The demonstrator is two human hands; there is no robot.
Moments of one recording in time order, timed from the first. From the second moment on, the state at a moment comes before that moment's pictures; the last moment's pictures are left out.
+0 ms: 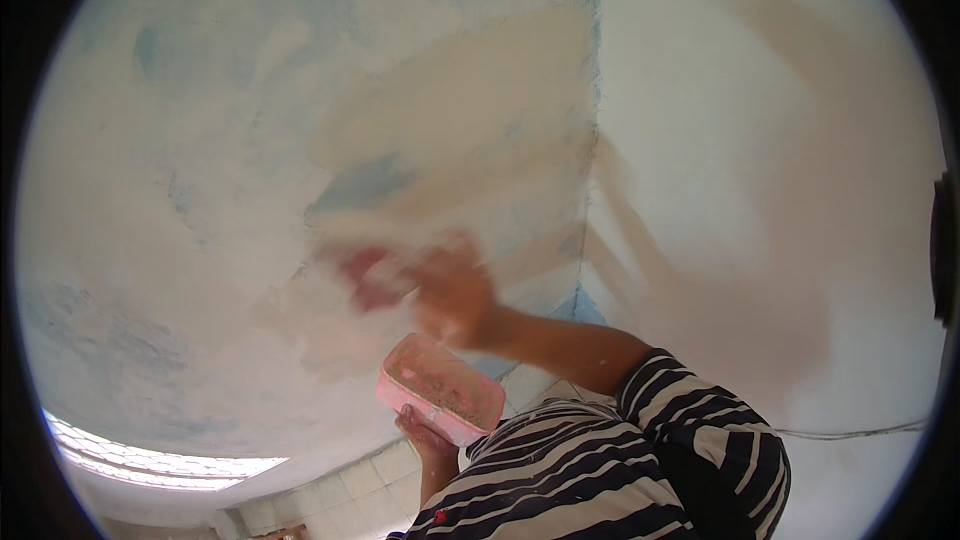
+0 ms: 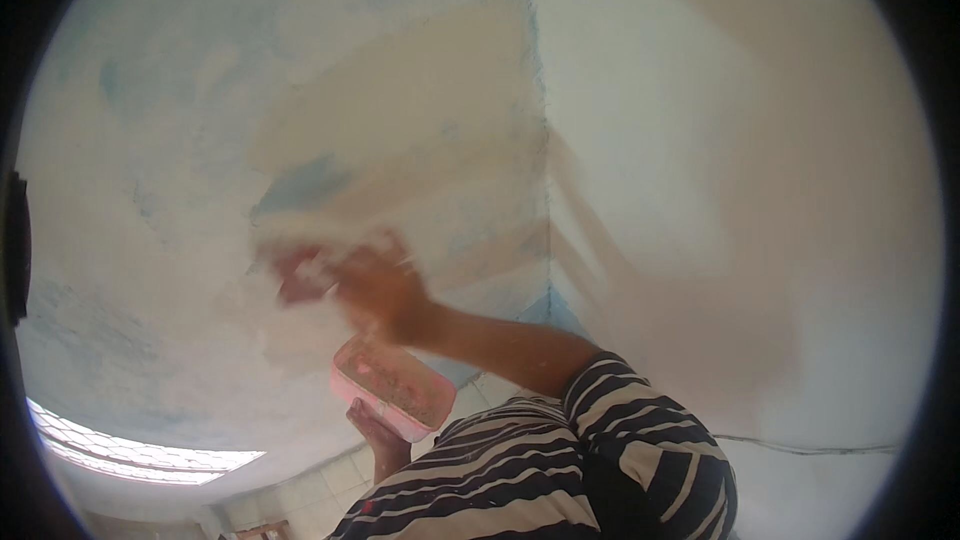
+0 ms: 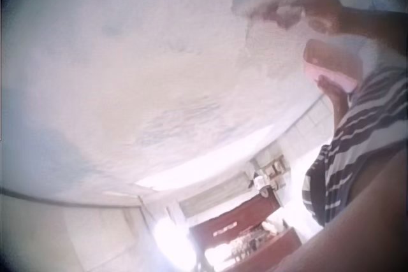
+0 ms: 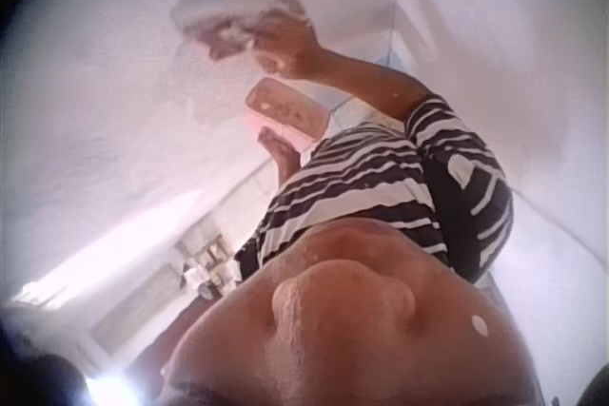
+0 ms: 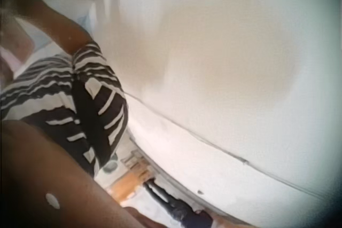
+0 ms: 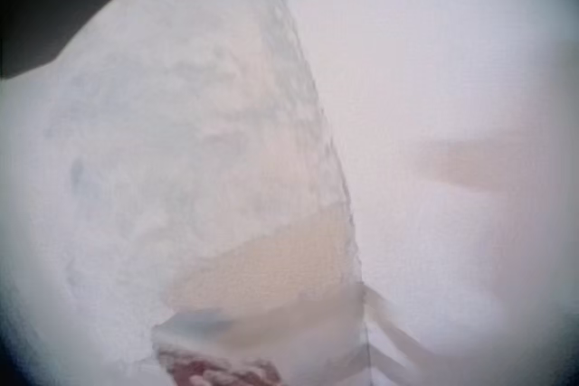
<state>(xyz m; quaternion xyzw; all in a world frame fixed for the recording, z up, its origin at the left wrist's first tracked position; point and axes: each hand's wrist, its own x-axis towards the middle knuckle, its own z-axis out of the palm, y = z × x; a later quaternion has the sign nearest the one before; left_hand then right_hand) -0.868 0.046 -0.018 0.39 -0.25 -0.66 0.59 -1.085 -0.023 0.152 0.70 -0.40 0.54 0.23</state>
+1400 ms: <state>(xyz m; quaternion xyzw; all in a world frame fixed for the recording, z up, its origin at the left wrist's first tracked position) -0.869 0.031 -0.008 0.35 -0.37 -0.68 0.53 -1.213 -0.014 0.072 0.40 -0.55 0.69 0.25</state>
